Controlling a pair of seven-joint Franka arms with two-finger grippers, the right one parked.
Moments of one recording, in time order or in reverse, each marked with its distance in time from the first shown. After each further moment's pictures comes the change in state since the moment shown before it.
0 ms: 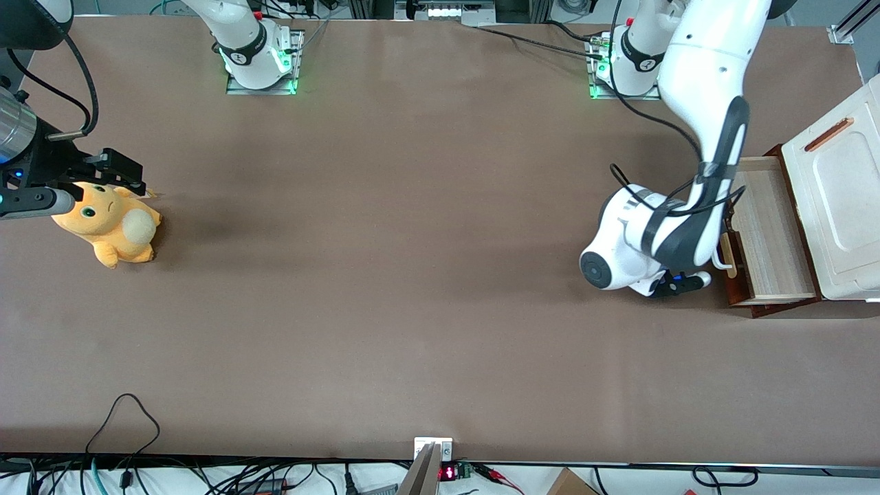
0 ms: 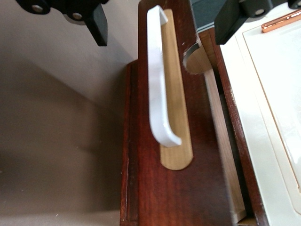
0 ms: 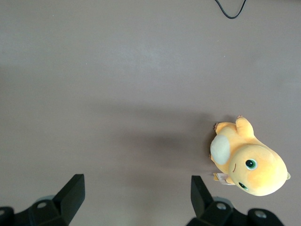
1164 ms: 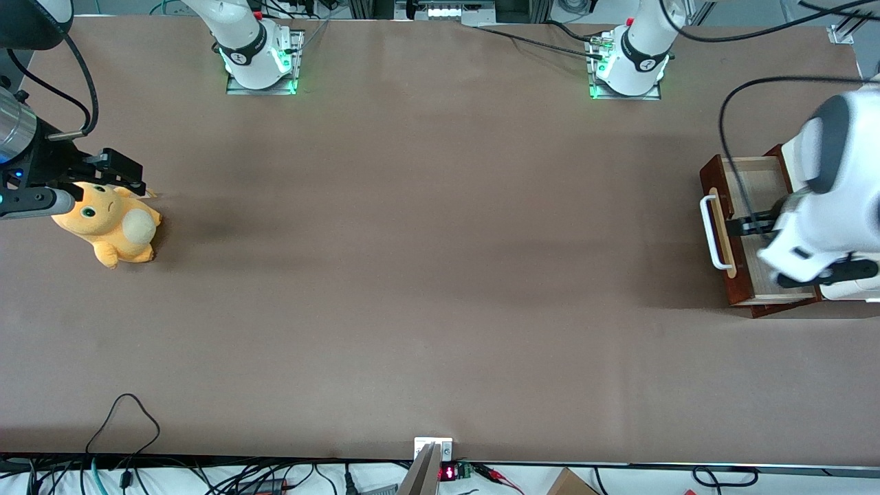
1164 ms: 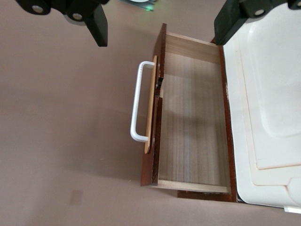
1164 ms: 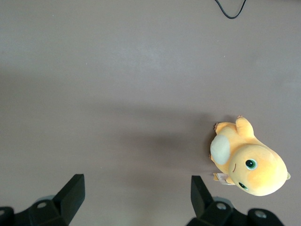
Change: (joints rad) arm 0.085 -0.279 0.256 0.244 -0.605 0.000 0.594
